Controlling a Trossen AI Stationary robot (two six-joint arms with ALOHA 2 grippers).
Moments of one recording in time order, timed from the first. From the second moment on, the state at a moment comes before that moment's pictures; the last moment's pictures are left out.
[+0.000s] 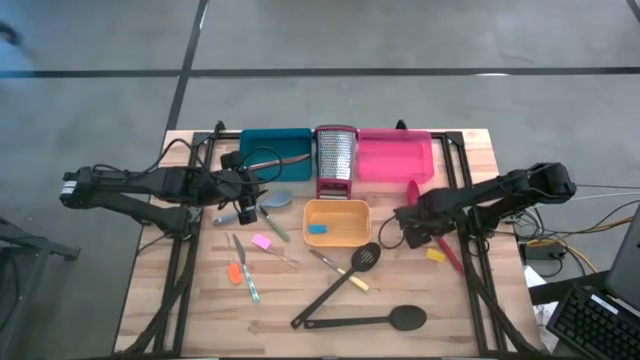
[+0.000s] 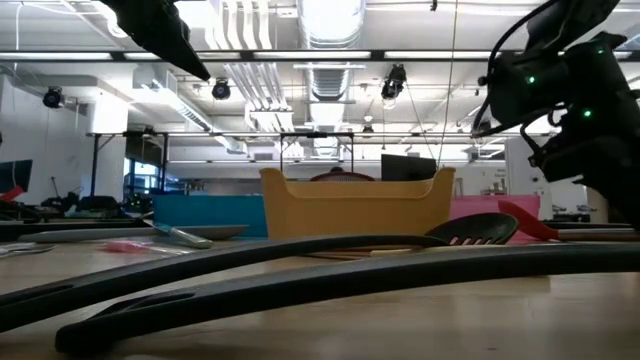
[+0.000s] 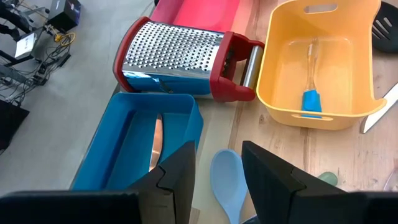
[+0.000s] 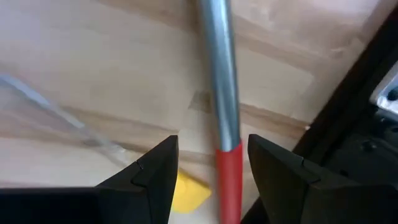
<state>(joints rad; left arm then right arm) -0.03 0.94 0.94 -0.72 -0.47 0.04 0.02 1.35 0.63 -1.09 -0.10 1.23</state>
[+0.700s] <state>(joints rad) -0.03 0.94 0.93 -0.72 -0.47 0.04 -0.15 1.34 0.51 -0.96 -0.14 1.07</state>
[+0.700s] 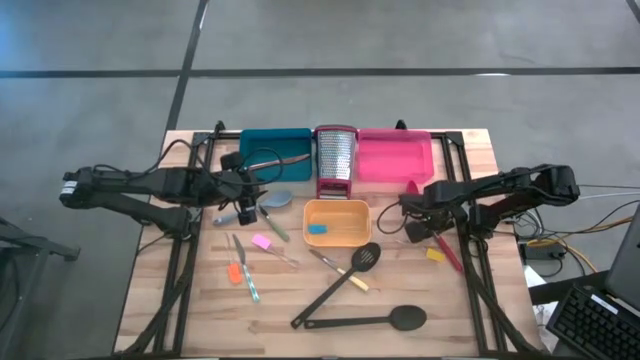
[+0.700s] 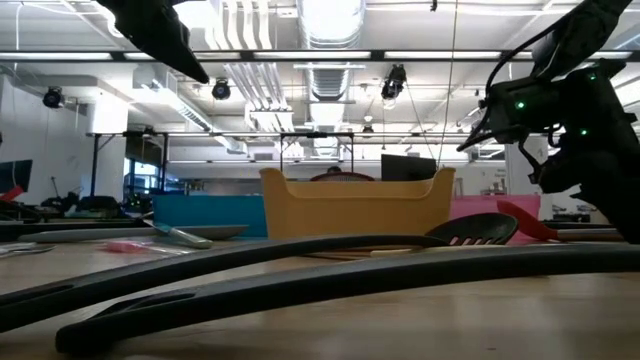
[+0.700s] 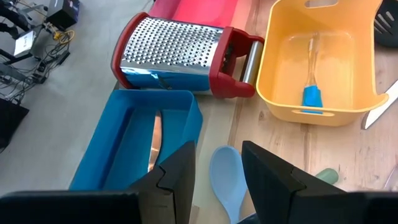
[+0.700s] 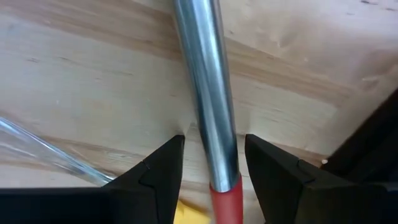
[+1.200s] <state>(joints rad) -0.03 0.94 0.90 -0.69 -0.47 0.05 -0.15 1.35 0.53 -0.96 -0.13 1.01</state>
